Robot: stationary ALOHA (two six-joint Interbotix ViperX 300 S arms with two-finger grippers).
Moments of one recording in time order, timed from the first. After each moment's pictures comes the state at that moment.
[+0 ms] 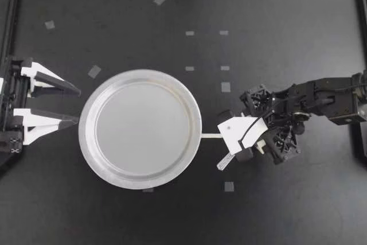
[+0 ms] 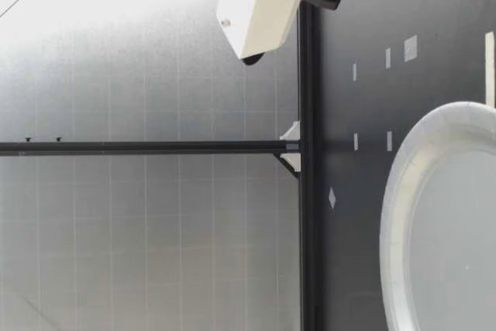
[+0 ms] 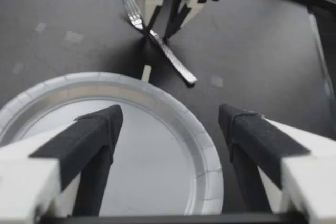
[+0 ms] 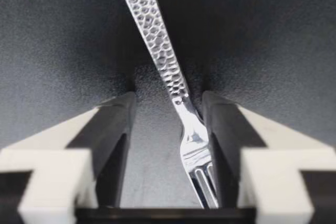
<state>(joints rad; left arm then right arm) 0.02 -0.96 1.17 -0.14 0.11 -0.18 -0.06 0.07 0.75 0.08 0.55 -0.57</state>
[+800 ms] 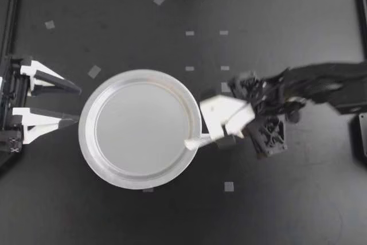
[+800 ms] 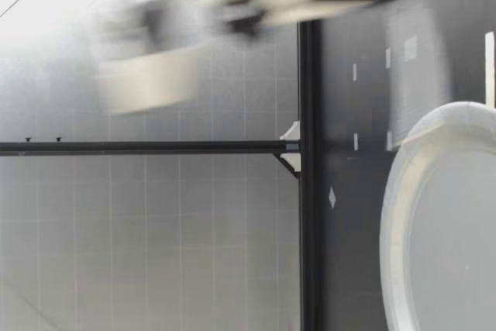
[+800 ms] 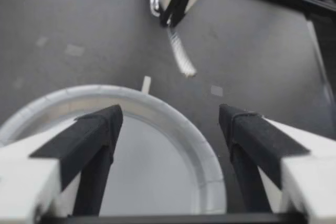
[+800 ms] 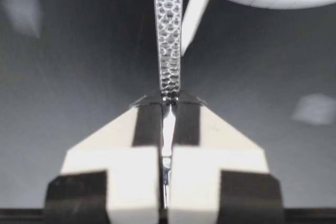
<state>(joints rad) 0.02 -0.95 1.16 -0.14 0.10 -0.15 -0.06 -0.06 0.53 0.10 0.75 -0.41</state>
